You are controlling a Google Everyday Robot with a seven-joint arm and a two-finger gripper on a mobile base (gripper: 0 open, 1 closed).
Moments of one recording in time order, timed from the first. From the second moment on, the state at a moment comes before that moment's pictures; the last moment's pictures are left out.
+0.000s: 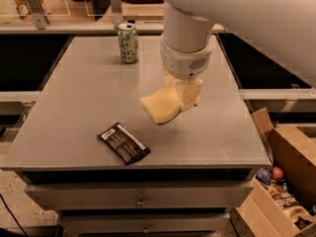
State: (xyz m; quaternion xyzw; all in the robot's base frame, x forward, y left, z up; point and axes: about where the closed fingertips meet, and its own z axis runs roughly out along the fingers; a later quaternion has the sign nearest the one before) arm 0.510 -0.059 0.898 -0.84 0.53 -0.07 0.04
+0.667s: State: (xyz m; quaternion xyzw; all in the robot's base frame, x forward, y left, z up) arm 0.517 -0.018 0.867 -0.84 0.53 -0.02 0.05
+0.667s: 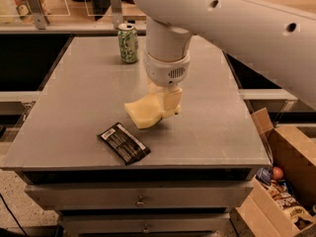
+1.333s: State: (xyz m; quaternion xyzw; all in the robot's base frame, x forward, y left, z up) arm 0.525 -0.001 0.838 -0.84 0.54 0.02 0.07
